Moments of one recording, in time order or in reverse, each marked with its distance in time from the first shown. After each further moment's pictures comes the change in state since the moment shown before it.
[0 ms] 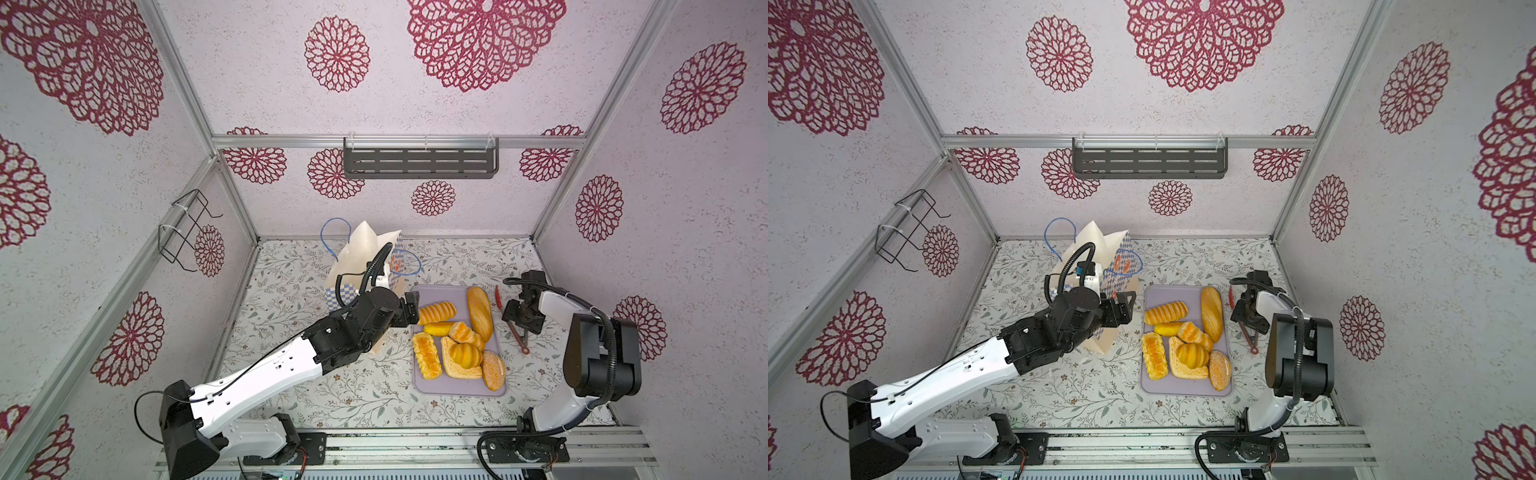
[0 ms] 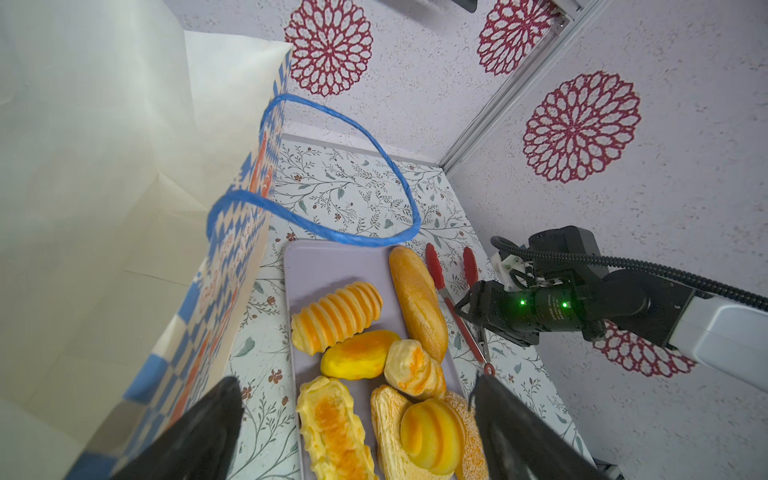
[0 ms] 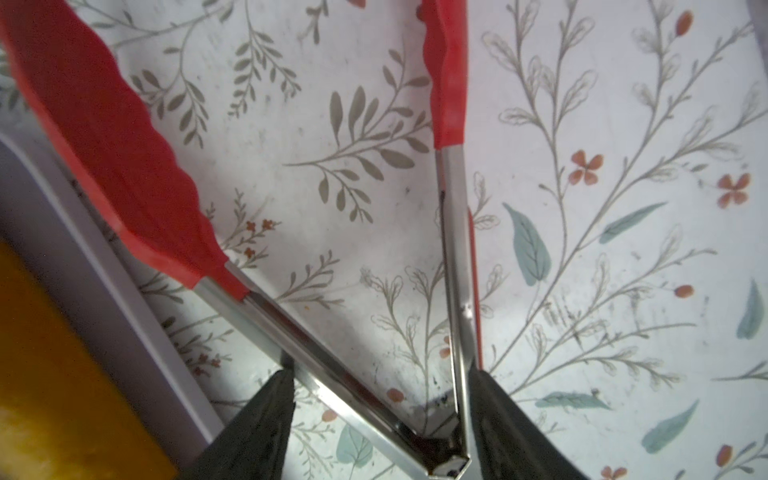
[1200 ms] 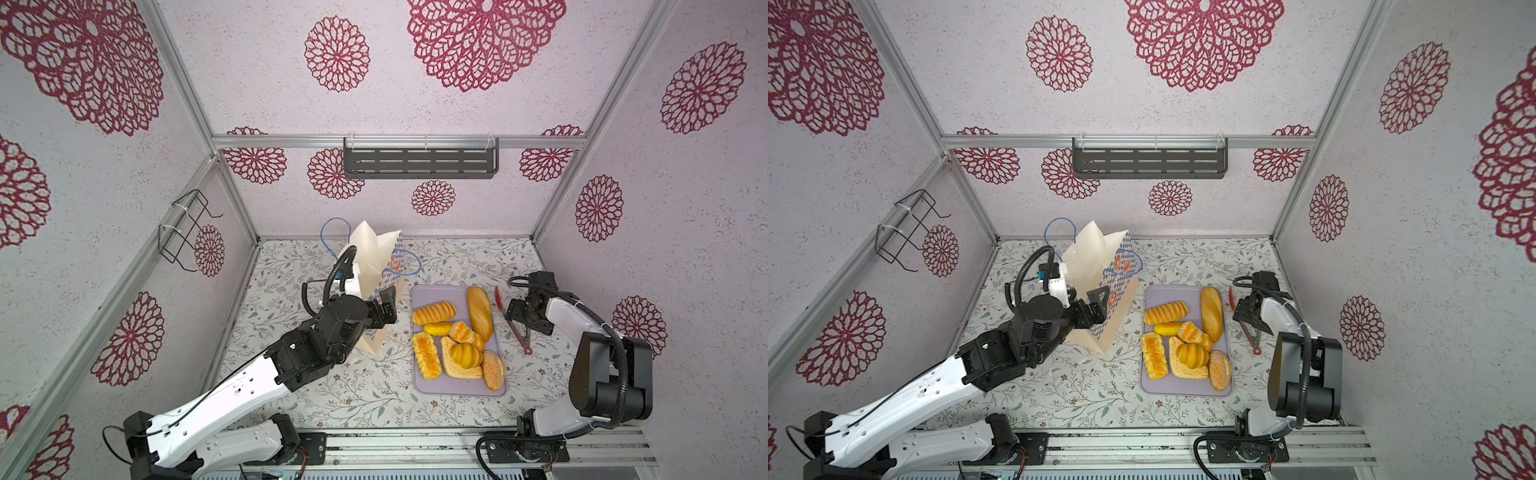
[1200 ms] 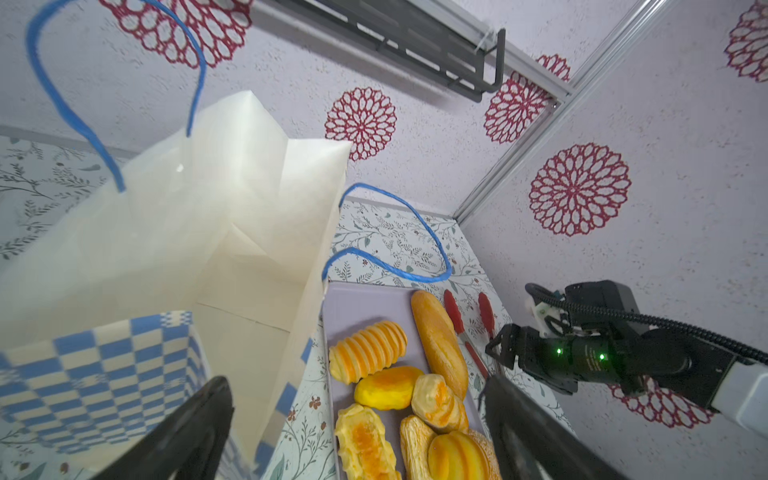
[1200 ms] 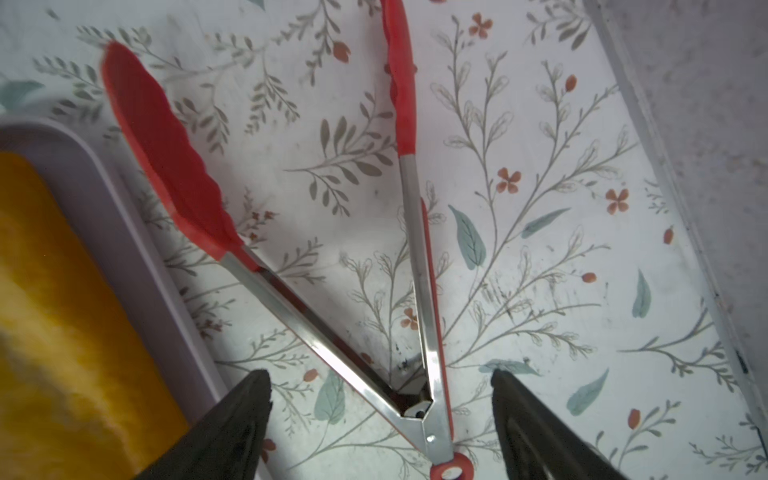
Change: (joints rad) left arm 0.015 -0.235 -0.074 -0.042 -0.141 0.060; right arm -0.018 -0.138 -0.071 0.003 0.036 -0.063
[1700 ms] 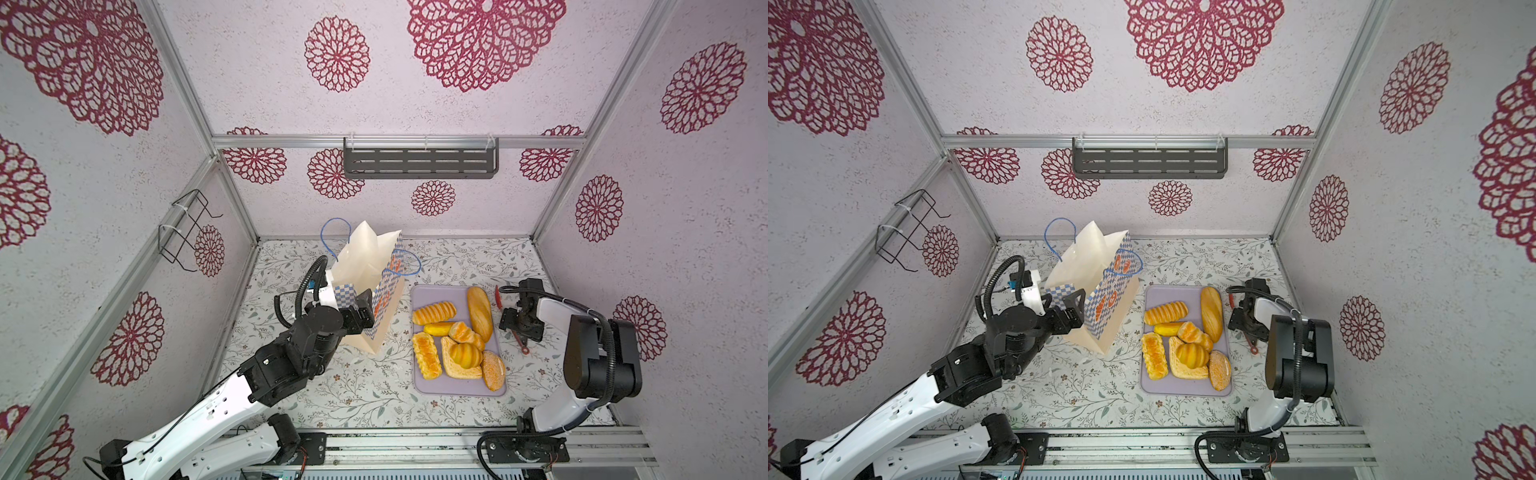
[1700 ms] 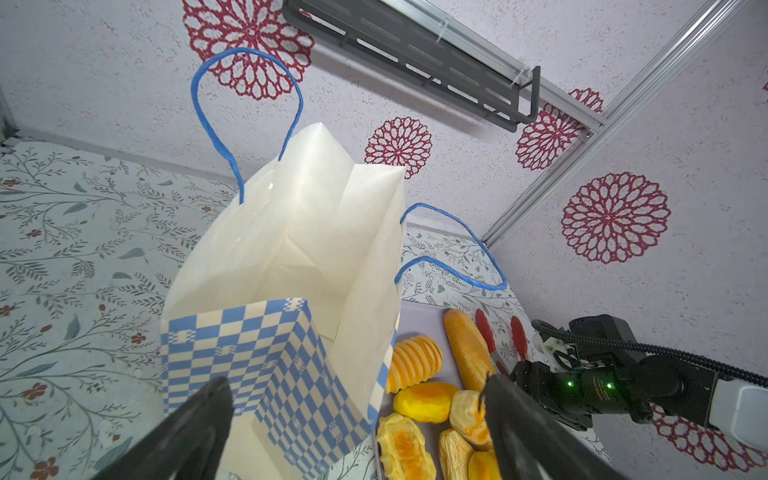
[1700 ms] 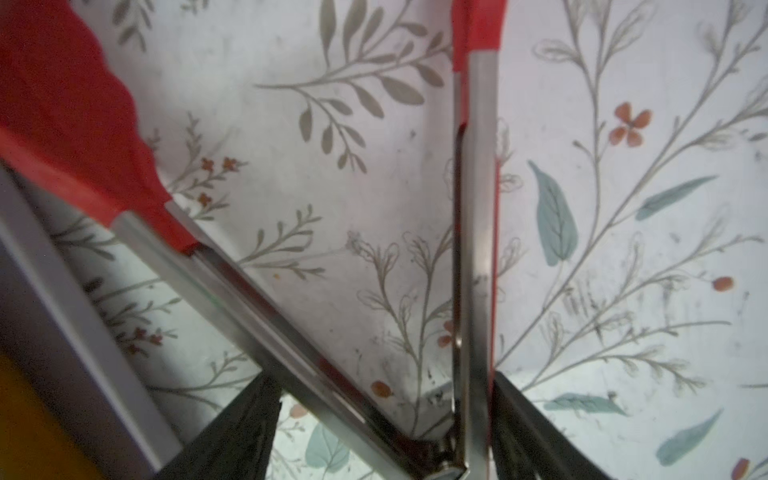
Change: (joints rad) left arm 0.045 -0.138 -0.089 -0.049 -0.043 0.008; right arm 0.042 0.121 -0.020 0.046 -0.027 -0.001
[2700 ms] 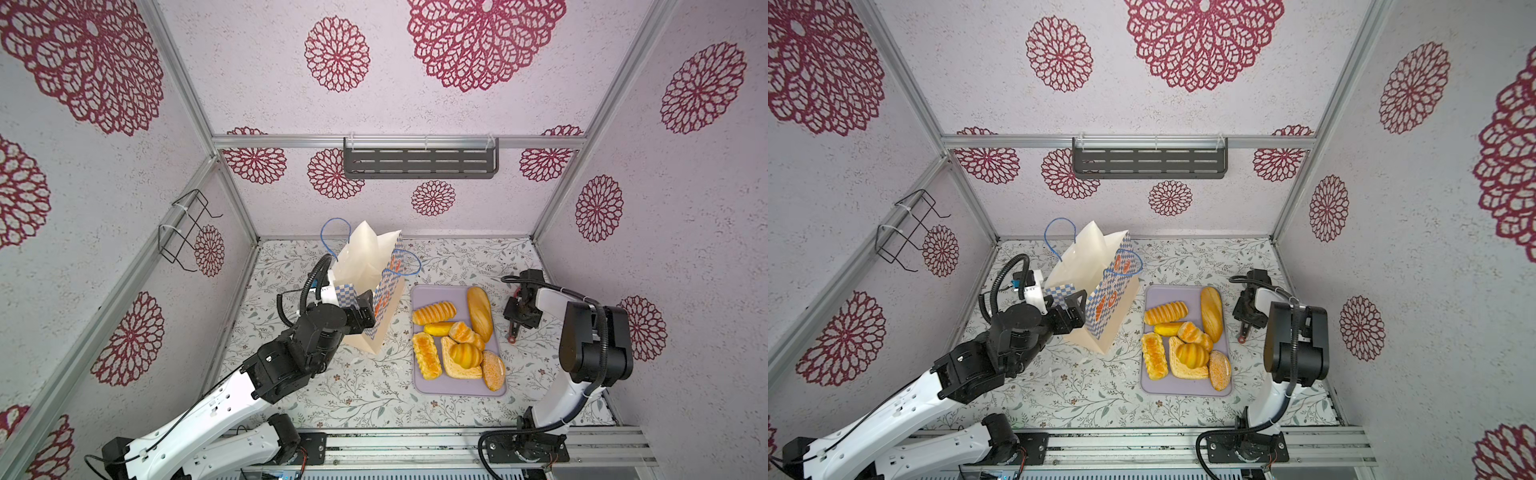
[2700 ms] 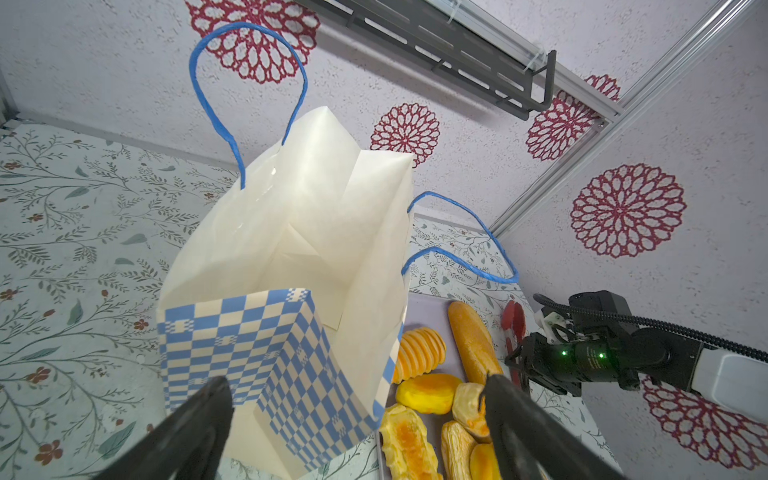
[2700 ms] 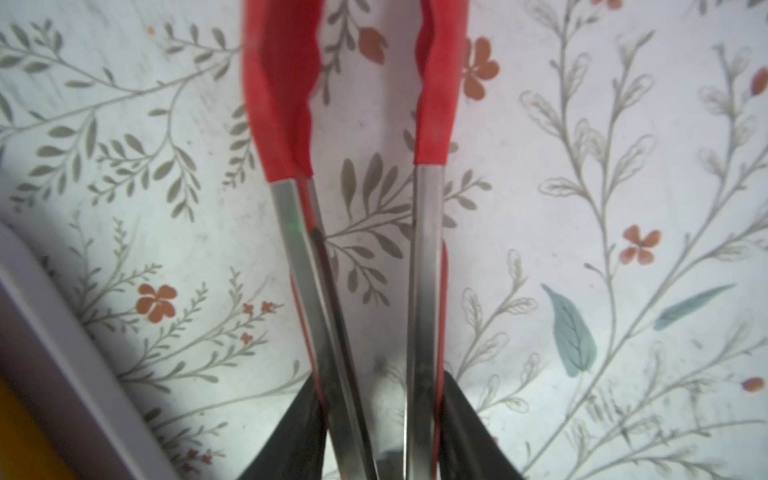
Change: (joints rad) left arm 0.009 0.043 0.028 -0.036 0.027 -0.028; right arm -0.046 0.105 0.109 0.051 -0.022 0.048
